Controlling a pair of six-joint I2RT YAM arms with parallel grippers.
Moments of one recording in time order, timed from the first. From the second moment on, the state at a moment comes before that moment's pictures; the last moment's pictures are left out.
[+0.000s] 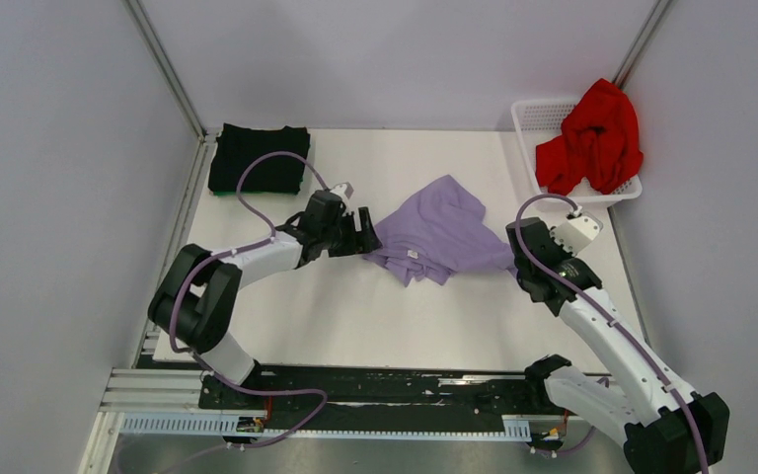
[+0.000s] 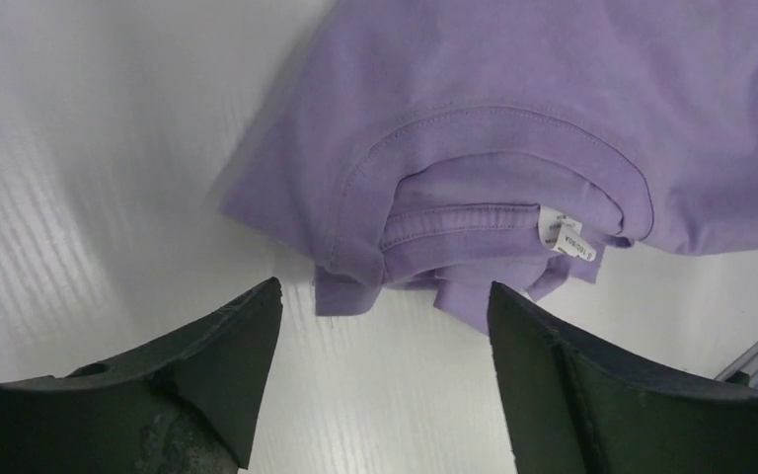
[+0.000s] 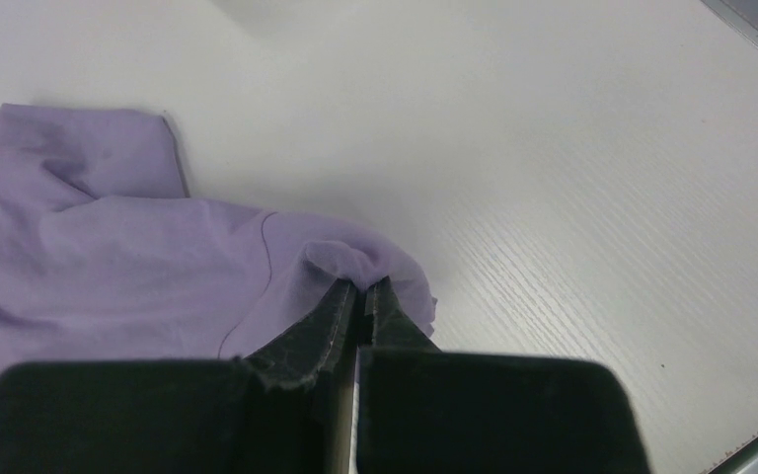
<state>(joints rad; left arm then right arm) -0.51 1.60 0.87 0.00 0.20 -0.59 0.41 0.92 0.78 -0.74 0.78 0.94</state>
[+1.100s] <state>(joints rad) -0.54 1.75 1.07 -0.09 0.03 -0.53 0.40 0.95 0.78 -0.68 0.75 0.85</state>
